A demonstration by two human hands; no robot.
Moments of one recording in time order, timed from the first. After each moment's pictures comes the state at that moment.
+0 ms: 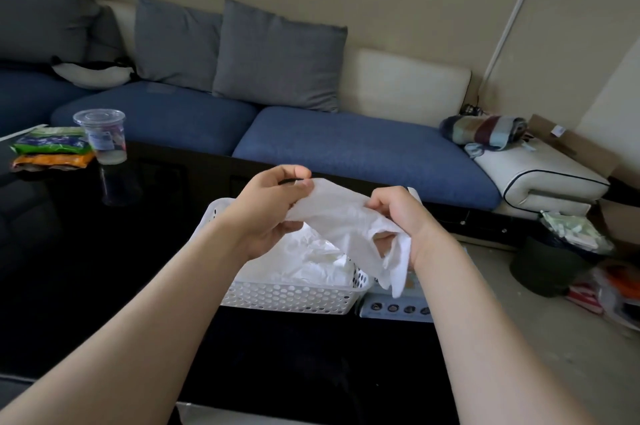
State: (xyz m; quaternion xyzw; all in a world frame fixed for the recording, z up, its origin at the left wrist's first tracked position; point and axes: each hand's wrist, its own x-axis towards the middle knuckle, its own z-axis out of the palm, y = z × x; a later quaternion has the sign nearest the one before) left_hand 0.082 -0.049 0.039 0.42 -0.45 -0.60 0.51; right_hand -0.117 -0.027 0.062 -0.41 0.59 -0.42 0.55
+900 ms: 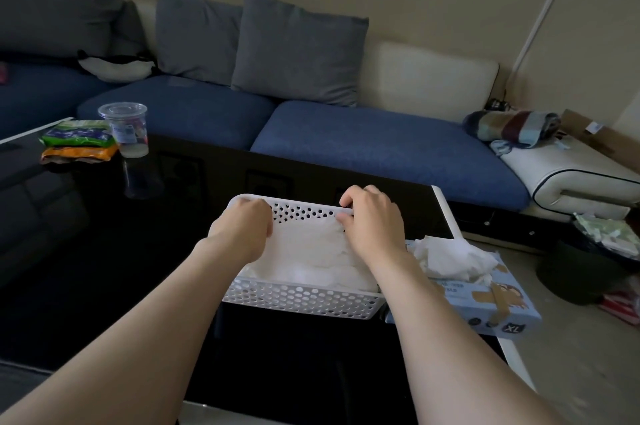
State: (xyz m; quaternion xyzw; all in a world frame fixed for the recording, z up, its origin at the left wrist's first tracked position) left_hand 0.144 -0.077 -0.019 0.72 -0.67 -0.11 0.16; right_hand -0.073 -0.097 -0.019 -0.74 0.63 -0.25 -0.05
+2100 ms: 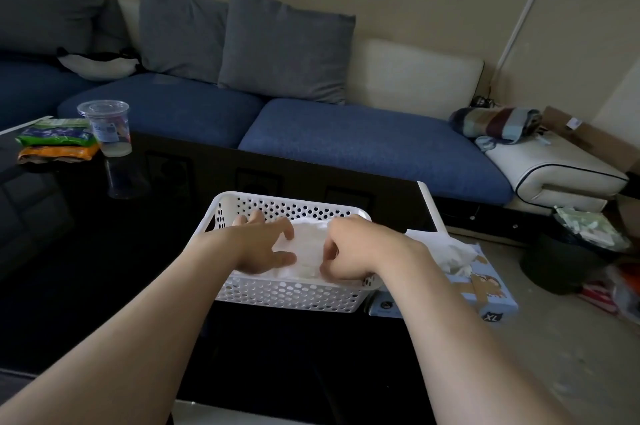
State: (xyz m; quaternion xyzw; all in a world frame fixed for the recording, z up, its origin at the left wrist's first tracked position) left_hand 0.125 -0.079 -0.022 0.61 -0.76 -0.21 -0.07; right_hand -0.083 -0.052 0.024 -0.80 0.58 0.07 0.16
